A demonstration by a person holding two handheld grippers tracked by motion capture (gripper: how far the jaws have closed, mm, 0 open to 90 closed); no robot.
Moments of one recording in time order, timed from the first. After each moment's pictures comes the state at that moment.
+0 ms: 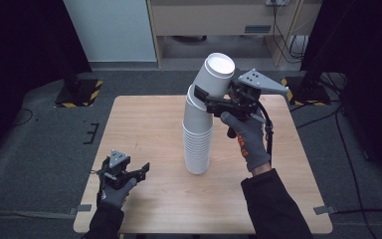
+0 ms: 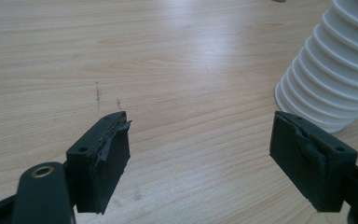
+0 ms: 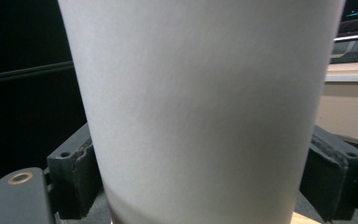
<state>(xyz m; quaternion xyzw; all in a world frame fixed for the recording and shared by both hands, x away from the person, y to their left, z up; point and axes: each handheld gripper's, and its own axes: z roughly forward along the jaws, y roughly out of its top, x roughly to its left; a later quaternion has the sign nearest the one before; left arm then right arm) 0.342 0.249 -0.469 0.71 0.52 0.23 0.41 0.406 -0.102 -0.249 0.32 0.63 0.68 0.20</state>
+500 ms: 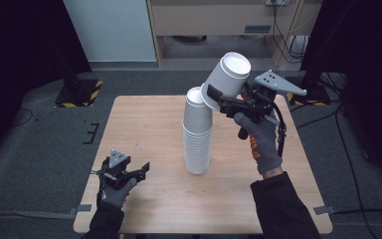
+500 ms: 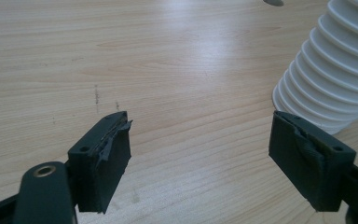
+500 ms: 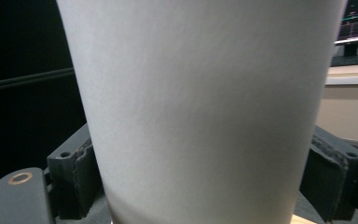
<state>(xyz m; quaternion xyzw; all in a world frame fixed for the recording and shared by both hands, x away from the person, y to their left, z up) 0.341 0.248 -0.468 0.71 0.52 0.23 0.42 0.398 -0.130 -0.247 0.33 0.61 0.68 0.21</state>
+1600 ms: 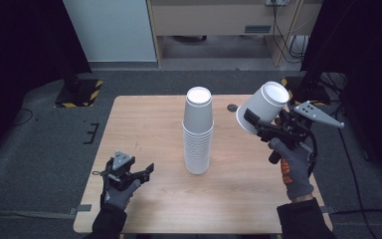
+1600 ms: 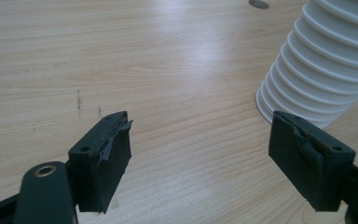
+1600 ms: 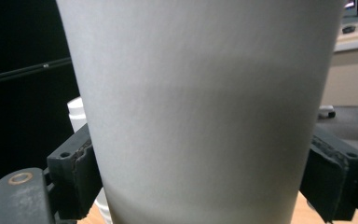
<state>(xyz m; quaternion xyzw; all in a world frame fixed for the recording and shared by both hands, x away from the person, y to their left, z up) 0.338 0.236 -0.466 0.71 0.51 0.22 0.43 0.368 -0.210 -0.304 0.40 0.60 0.66 0.21</state>
